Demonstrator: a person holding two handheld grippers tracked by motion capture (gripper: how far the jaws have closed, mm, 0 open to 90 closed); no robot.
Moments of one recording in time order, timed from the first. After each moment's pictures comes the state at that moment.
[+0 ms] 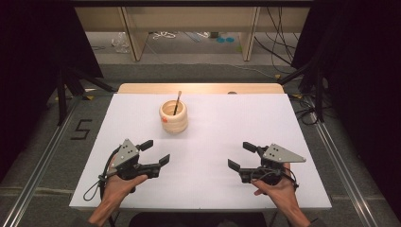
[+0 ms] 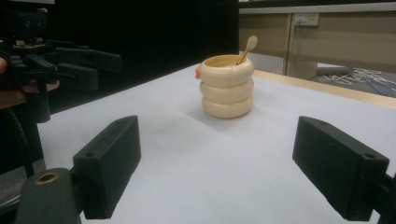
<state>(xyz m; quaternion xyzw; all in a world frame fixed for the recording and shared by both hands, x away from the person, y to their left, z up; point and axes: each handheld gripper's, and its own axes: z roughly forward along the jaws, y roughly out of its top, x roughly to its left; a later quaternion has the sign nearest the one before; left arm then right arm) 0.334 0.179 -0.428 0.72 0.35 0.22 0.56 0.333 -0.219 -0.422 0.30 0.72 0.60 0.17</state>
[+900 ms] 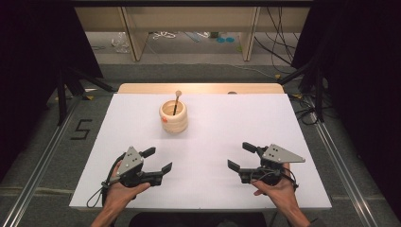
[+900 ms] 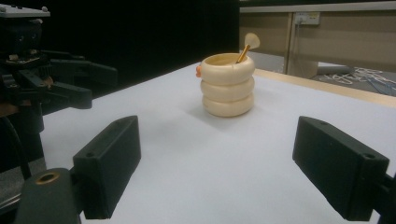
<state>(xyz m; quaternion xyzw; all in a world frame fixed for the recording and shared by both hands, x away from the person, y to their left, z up) 0.322 0.173 -0.439 0.73 0.34 0.22 0.55 0.333 -0.219 -0.424 0.30 0.72 0.60 0.17</state>
